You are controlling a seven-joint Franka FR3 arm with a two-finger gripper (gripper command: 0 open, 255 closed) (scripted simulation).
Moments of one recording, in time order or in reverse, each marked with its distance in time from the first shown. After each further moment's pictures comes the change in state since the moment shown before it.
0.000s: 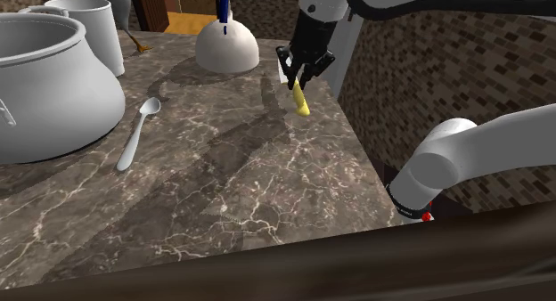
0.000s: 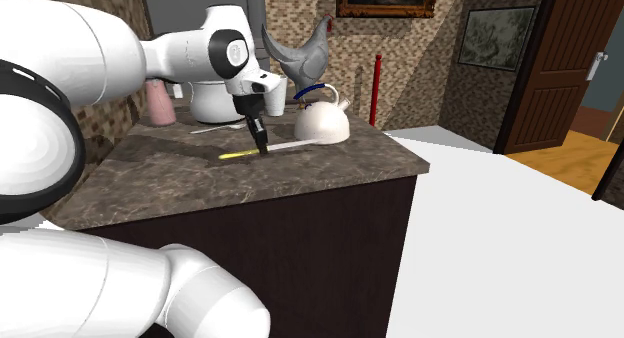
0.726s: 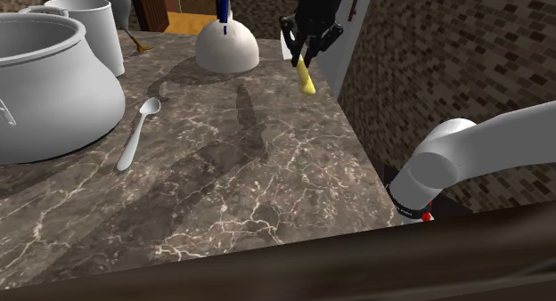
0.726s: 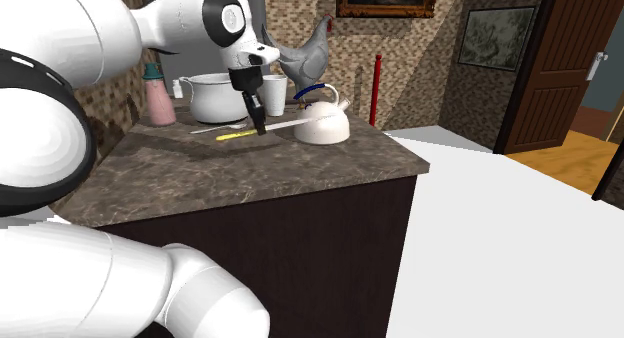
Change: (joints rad) arm -0.016 0.030 -0.022 0.169 -0.024 -0.140 0.001
